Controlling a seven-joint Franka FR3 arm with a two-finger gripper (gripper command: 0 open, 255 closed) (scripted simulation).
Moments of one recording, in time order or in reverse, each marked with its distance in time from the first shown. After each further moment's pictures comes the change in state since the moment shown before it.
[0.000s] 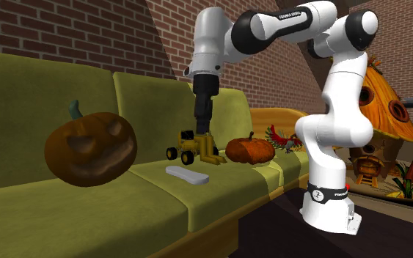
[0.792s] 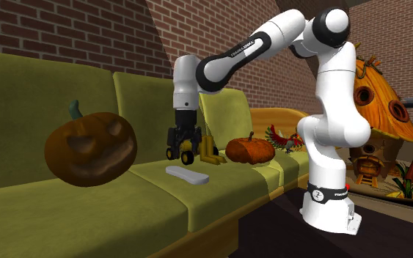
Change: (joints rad) arm -0.143 0.263 -0.117 0.039 0.020 0.169 0.206
